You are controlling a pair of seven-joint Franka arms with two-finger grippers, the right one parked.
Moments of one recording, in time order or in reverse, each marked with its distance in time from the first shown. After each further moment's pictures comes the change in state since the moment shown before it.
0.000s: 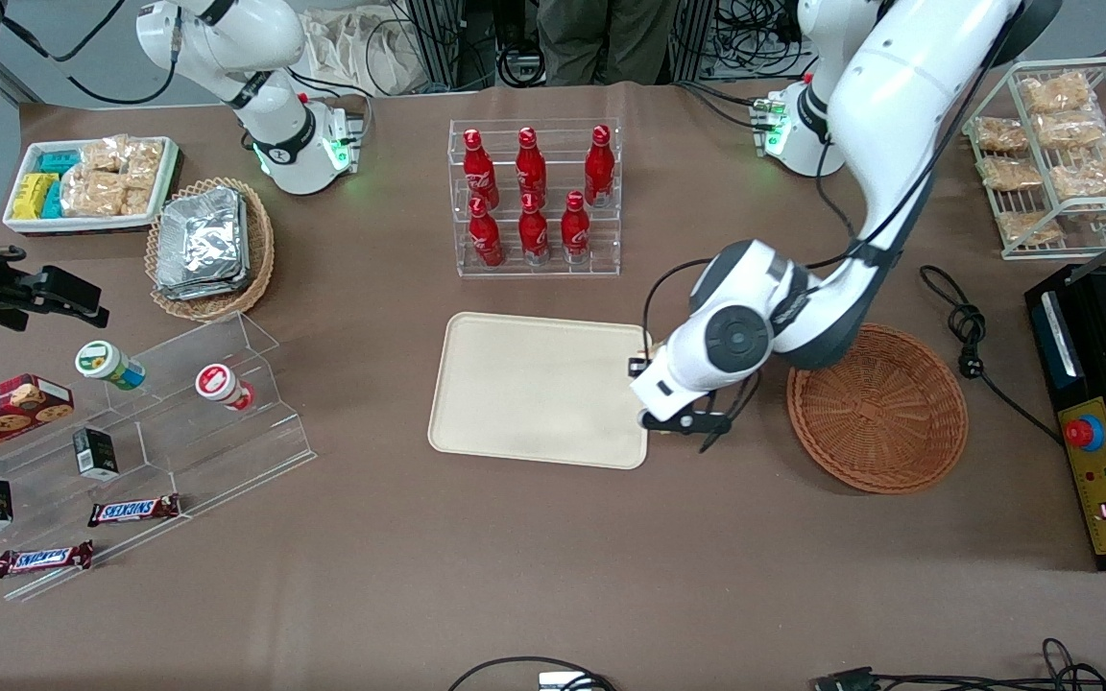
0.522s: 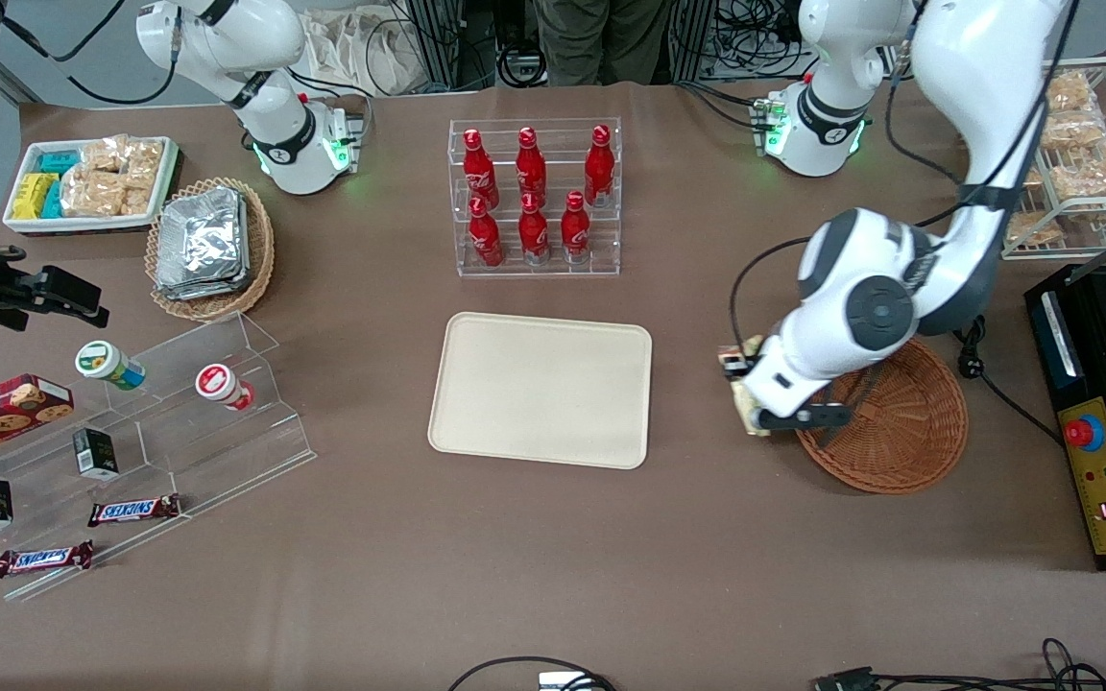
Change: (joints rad) arm 0.173 -0.239 0.001 -0.184 -0.062 -0.009 0.096
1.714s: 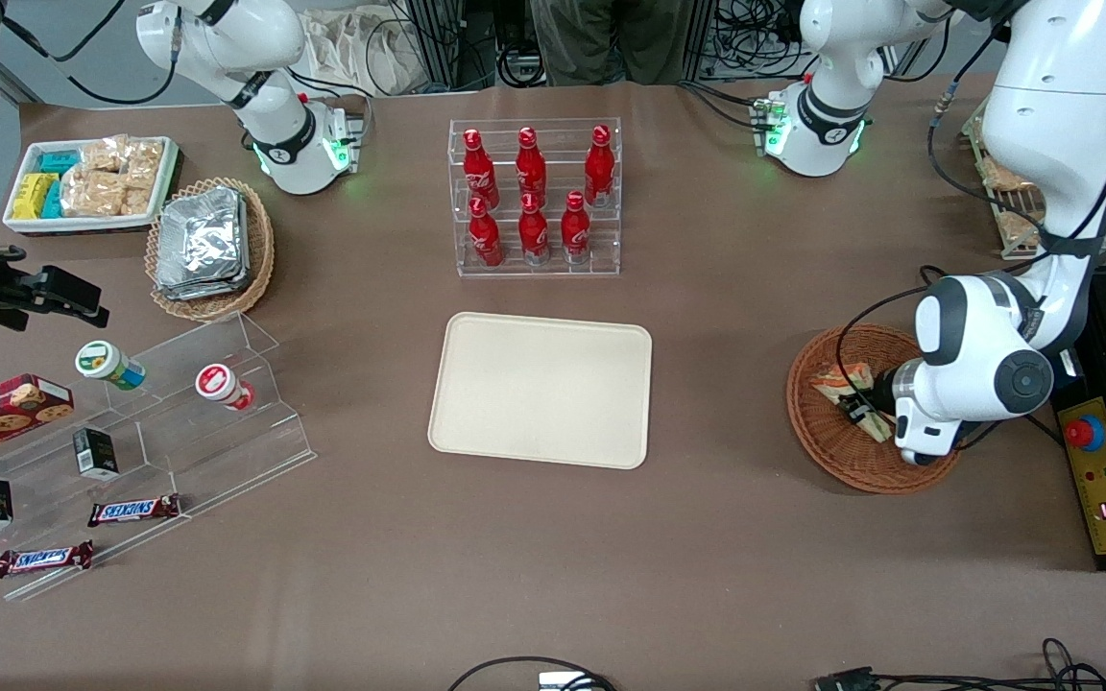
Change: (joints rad) arm 0.158 0.082 0.260 -0.130 -0.044 0.114 -0.134
